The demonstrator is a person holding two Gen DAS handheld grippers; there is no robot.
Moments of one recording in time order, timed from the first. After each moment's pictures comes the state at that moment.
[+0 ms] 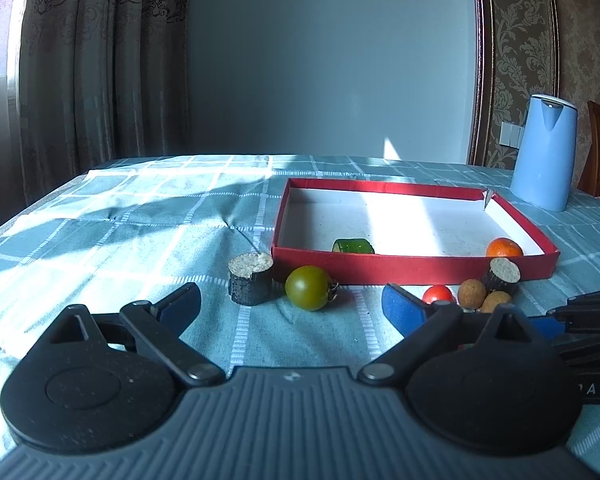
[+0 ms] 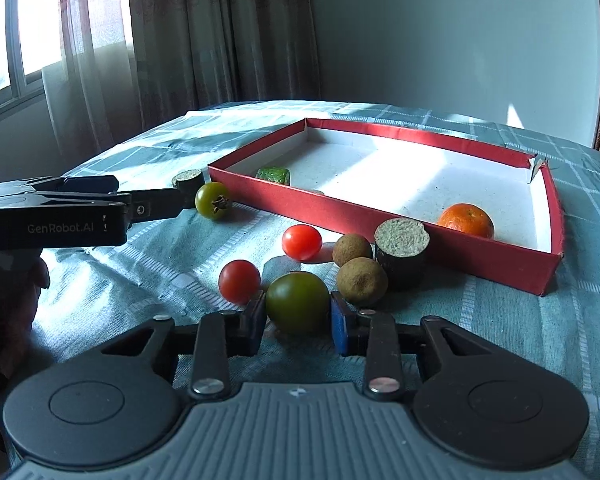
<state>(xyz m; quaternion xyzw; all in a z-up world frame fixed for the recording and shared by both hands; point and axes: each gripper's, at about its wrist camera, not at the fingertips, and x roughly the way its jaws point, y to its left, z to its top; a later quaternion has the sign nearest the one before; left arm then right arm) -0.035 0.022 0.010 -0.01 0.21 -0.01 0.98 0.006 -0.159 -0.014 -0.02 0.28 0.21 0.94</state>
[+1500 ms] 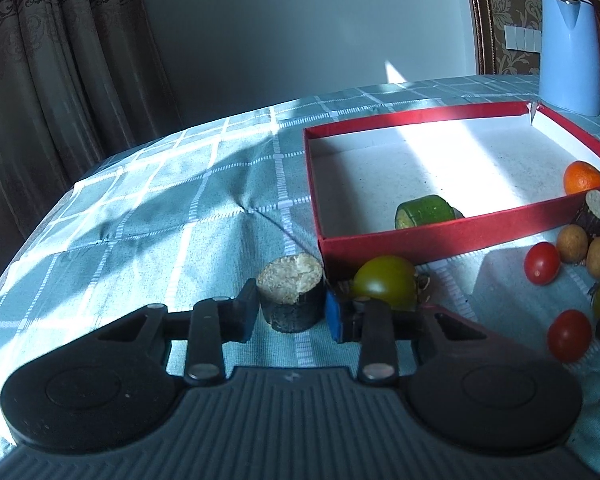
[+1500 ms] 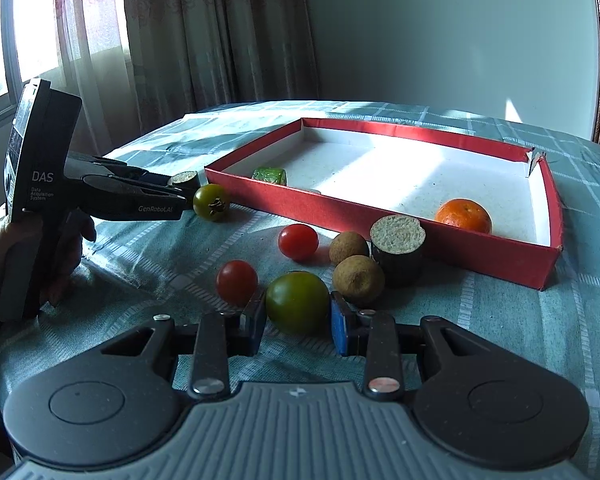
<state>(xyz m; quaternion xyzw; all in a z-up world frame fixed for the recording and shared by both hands) 0.046 0.034 -0.007 0.11 0.29 -0.01 0.95 0.005 -0.159 -0.016 -0.02 0.28 0.21 0.94</state>
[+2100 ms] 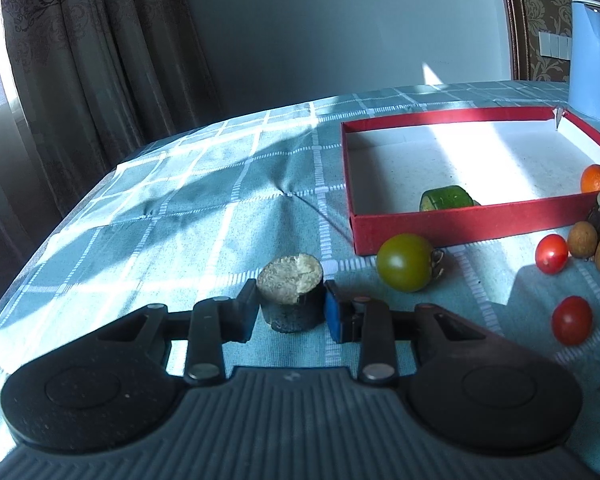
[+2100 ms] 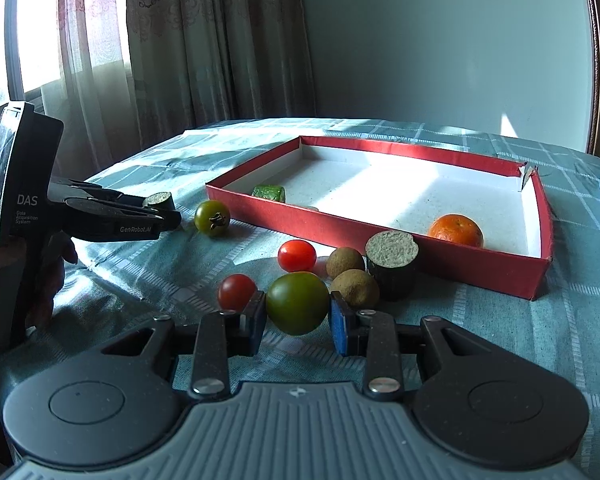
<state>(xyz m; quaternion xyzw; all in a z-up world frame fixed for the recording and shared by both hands) 0.019 0.034 -0.003 0.10 0.29 0.06 0.95 -0.004 -0.162 -0.010 -0.02 0.24 0.20 0.95</state>
